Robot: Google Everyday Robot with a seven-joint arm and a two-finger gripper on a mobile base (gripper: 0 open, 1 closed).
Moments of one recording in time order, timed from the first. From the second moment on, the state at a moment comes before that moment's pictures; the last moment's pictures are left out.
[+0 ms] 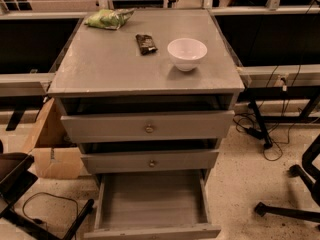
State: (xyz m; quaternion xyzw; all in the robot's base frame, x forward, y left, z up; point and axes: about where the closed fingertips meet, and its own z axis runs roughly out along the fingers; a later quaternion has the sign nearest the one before) arm 0.344 -0.210 0.217 -0.59 0.75 0.08 0.28
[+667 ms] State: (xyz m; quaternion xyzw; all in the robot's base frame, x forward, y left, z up) arm 0.375 -0.132 0.107 -0.59 0.72 0.16 0.32
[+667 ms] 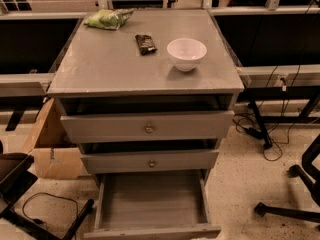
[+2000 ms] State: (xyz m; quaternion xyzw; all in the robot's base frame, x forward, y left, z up) arm 0.417 -0.096 0.051 -0.65 0.69 0.11 0.30
